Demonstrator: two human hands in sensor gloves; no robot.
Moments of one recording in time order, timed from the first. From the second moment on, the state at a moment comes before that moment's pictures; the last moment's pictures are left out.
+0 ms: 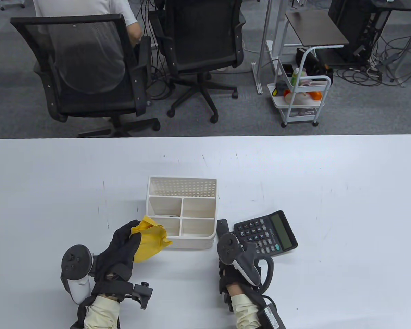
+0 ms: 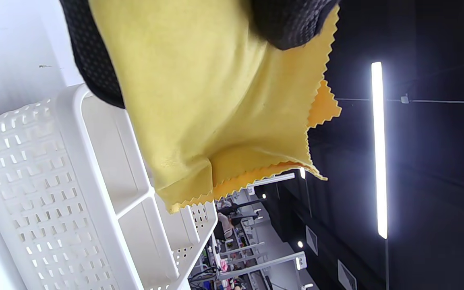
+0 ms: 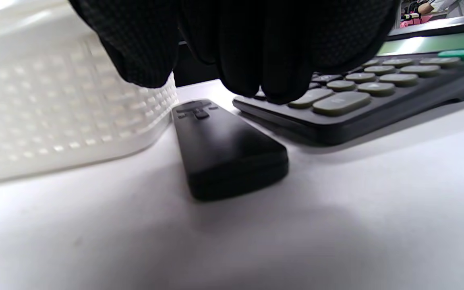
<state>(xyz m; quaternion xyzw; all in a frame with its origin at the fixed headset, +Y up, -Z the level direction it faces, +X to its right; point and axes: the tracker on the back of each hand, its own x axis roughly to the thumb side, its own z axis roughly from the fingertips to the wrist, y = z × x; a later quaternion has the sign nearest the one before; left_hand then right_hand) -0.266 -0.701 -0.268 0.05 -0.02 0.62 0.78 0.055 -0.740 -0.308 -0.05 0.02 0.99 0.12</state>
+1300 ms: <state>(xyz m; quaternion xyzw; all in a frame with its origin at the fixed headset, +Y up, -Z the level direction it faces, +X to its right) -0.258 -0.702 -0.269 0.03 -0.03 0.60 0.80 0.066 -0.750 -0.324 -0.10 0.08 0.98 0.17</state>
